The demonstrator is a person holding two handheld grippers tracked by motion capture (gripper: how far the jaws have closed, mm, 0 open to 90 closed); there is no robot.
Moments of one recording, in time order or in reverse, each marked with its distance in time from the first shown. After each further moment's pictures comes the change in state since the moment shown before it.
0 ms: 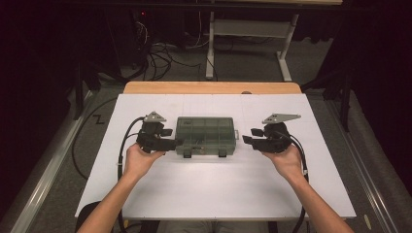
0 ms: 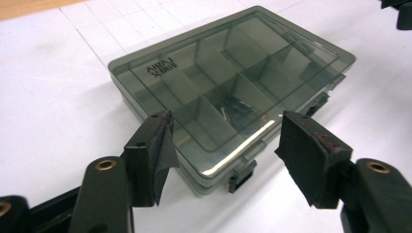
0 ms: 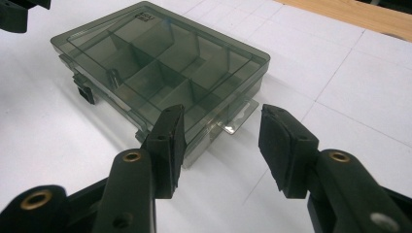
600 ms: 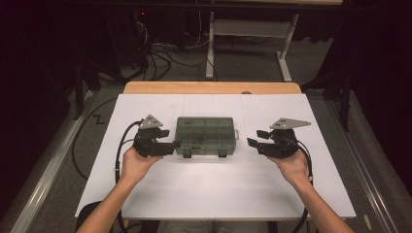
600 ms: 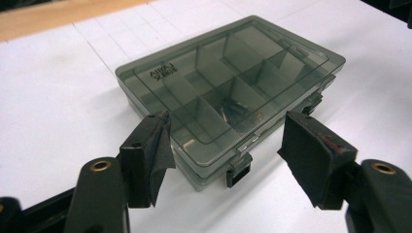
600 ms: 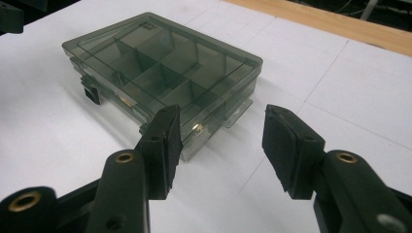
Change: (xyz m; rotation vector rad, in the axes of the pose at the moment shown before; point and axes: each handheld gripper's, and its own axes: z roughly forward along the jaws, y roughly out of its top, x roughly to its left) left arm -0.010 -0.010 -0.013 -0.072 0.033 0.044; right arm 0.002 -0.013 -0.019 -0.070 -0.013 -0.008
